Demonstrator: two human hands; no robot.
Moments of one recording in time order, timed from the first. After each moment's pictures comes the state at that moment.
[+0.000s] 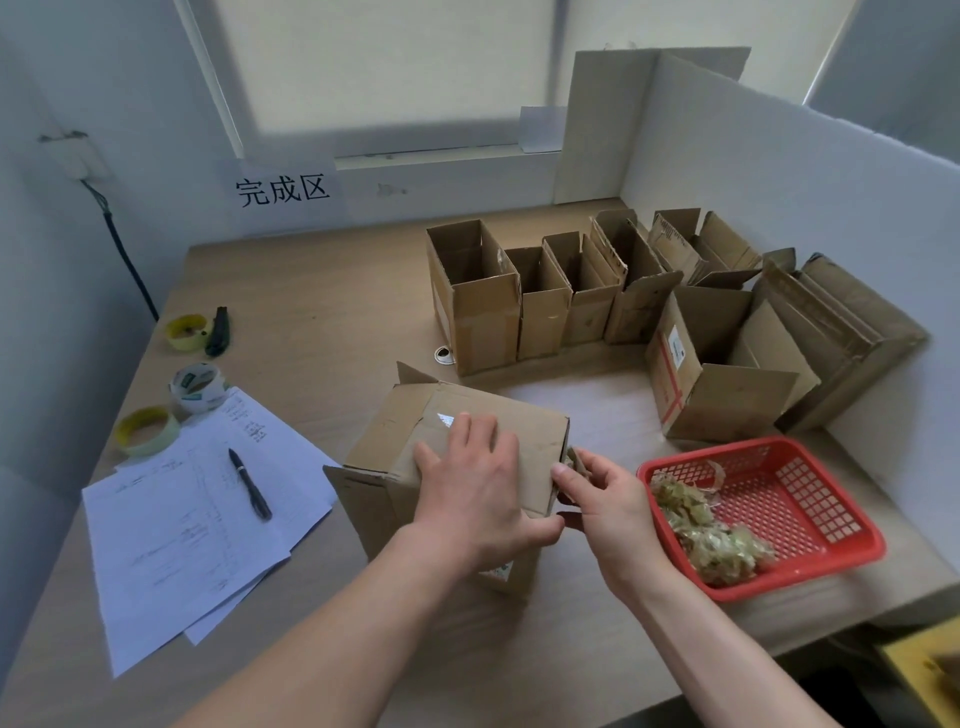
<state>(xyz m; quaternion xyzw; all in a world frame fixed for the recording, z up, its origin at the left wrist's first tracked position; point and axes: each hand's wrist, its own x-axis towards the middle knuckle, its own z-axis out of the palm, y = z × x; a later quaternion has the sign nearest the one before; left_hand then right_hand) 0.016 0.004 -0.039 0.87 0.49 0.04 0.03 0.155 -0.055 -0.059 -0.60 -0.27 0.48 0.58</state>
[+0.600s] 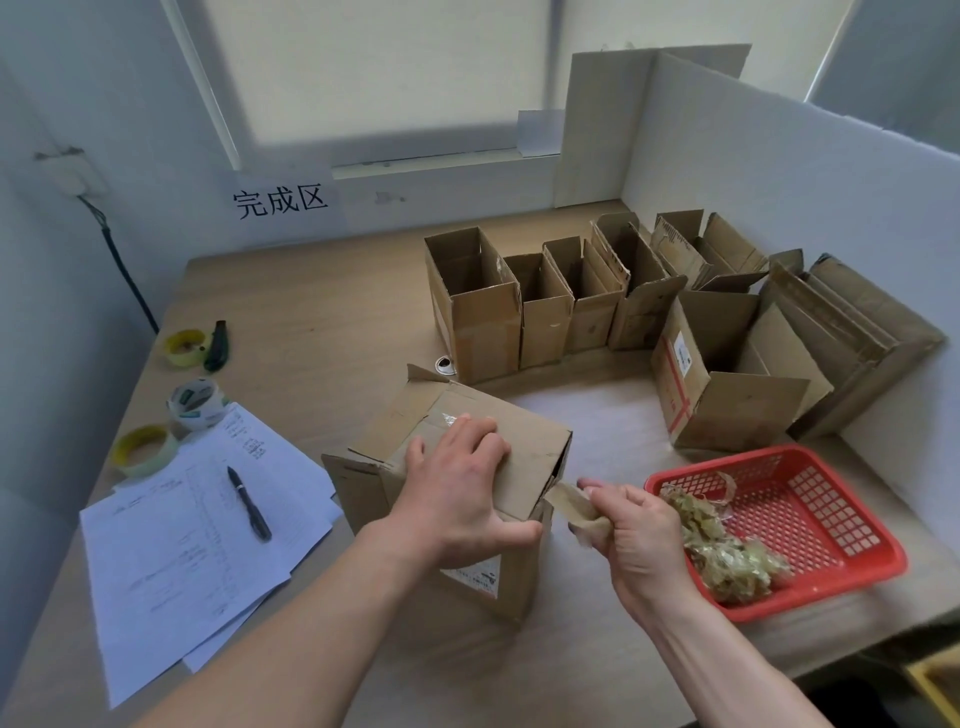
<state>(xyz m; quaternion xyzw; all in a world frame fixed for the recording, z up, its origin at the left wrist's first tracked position) -0.002 0.040 -0.042 0.88 0.44 0.05 0.15 0.170 -0.051 -0.070 -0.58 -0.14 0.47 0.65</state>
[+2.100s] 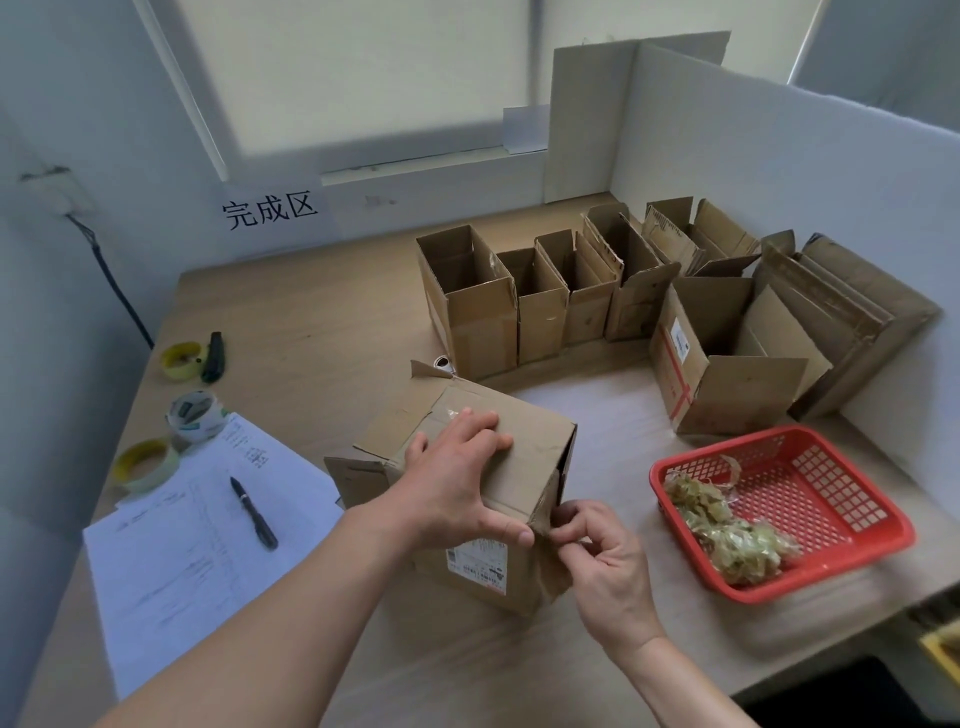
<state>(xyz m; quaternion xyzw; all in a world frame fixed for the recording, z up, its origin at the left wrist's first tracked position) -0.017 0.058 -0.038 0.89 0.39 0.00 0.23 0.133 -0.072 -0.123 -0.62 -0.38 0.31 0.61</state>
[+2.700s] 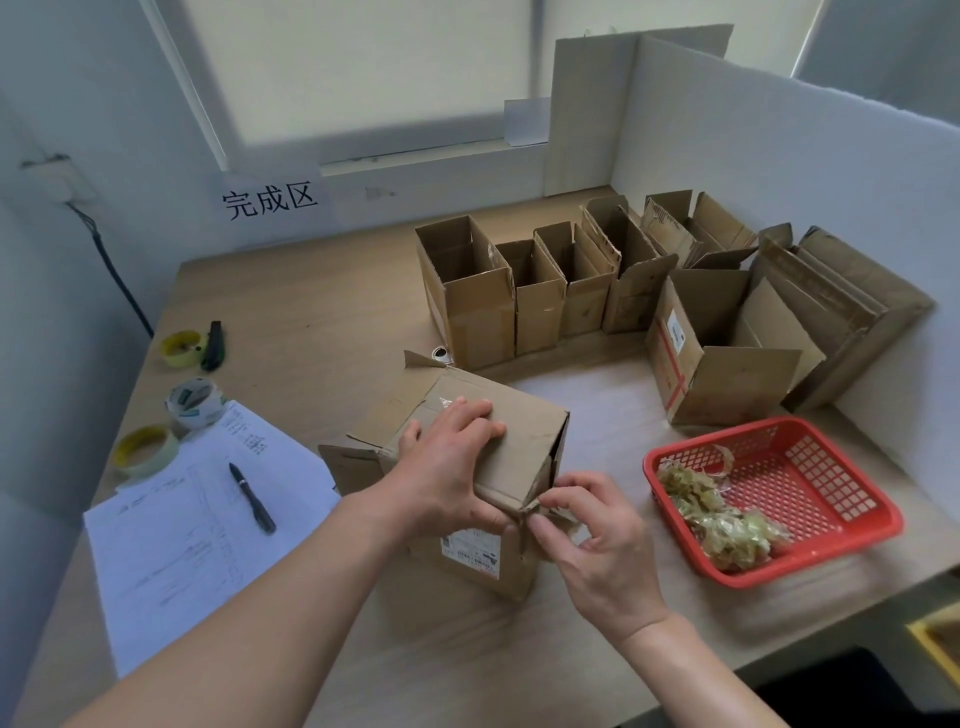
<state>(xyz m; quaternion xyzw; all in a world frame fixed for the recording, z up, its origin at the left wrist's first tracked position) -0.018 0.052 -0.042 0.89 0.40 0.01 0.21 0.142 -0.080 -0.096 -0.65 -0.57 0.06 0.49</state>
